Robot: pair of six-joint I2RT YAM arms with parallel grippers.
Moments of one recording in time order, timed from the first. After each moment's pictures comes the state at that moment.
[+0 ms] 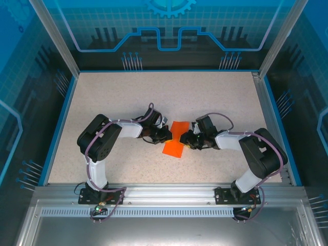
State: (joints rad) left arm -0.54 1.92 0.96 -0.03 0.60 -0.85; right arm 0.47 1.61 0.62 0.05 -0.49 0.91
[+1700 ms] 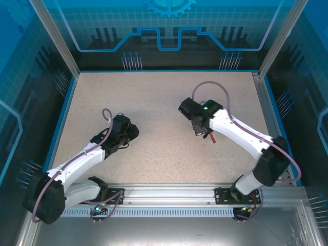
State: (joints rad) left arm -0.43 1.09 0.61 -0.33 -0.12 -0.95; right arm 0.73 1.57 1.38 -1.31 0.52 0.57
